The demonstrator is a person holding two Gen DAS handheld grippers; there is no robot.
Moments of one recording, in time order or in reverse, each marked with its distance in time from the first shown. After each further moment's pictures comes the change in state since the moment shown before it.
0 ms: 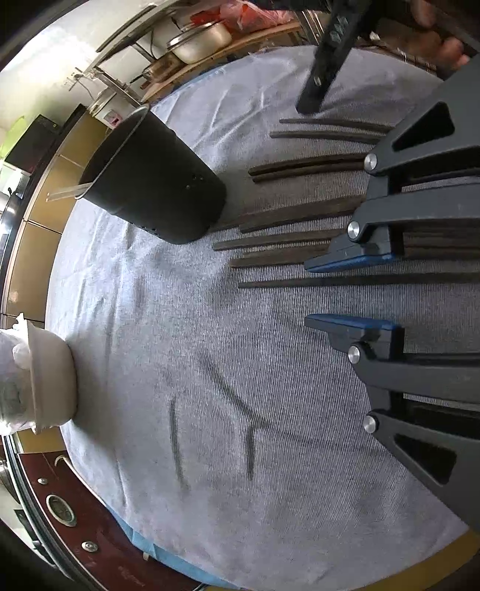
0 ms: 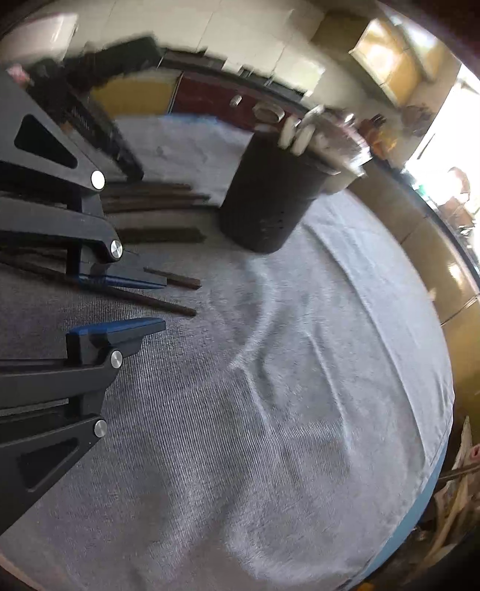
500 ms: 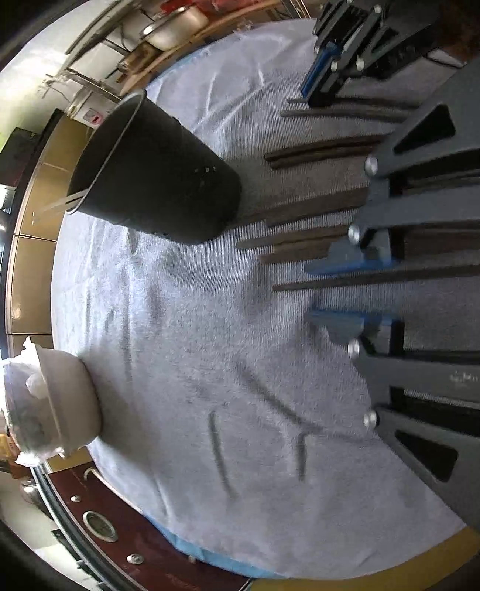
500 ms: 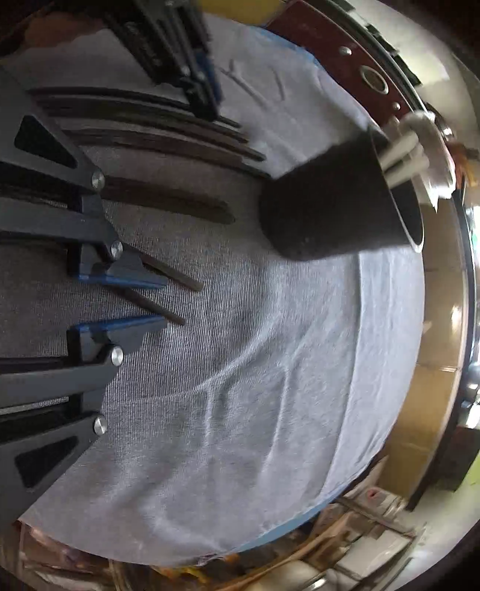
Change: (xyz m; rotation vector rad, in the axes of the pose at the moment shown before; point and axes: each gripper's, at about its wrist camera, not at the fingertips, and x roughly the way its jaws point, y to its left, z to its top) left arm 0.015 -0.017 0.023 0.124 -0.011 0.117; right arm 0.022 0.059 -0.016 -0.382 -0.049 -0.334
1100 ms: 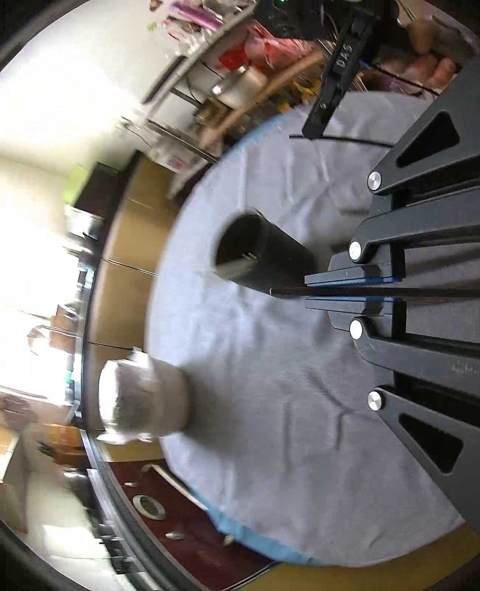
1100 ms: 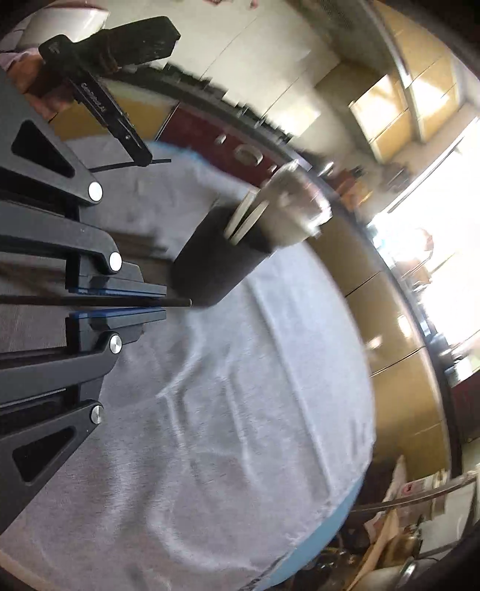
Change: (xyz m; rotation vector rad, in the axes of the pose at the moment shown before) left arm -0.127 0.009 -0.008 -0.061 -0.346 -0.189; right arm -0.089 -0.082 -0.004 0.314 -0.298 0.467
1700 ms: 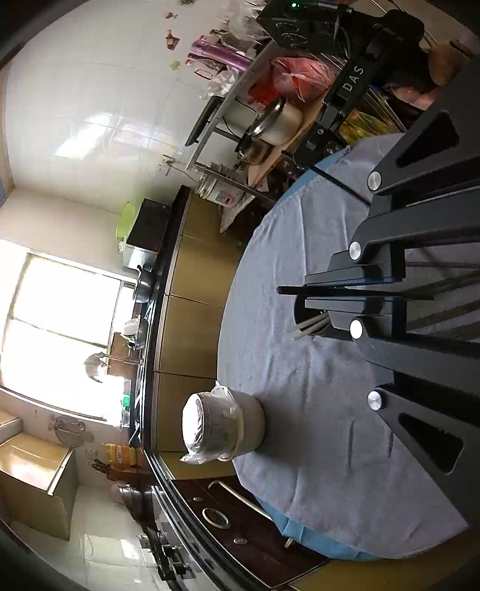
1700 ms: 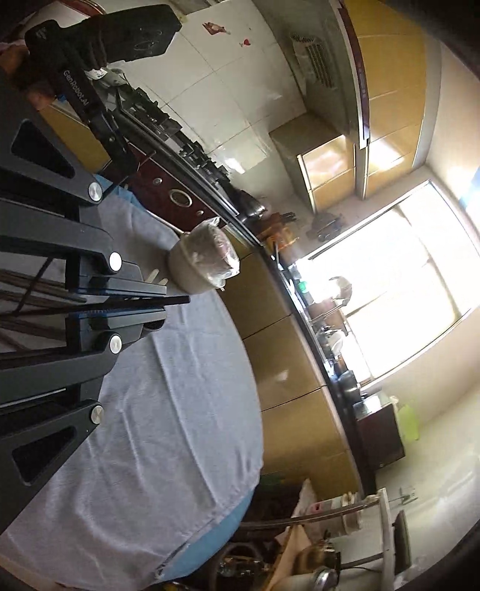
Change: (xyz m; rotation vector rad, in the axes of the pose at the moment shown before) left arm -0.050 -0.033 0.036 0.046 -0.196 -0.090; right arm -0.067 0.064 0.024 -0.129 -0.320 0.047
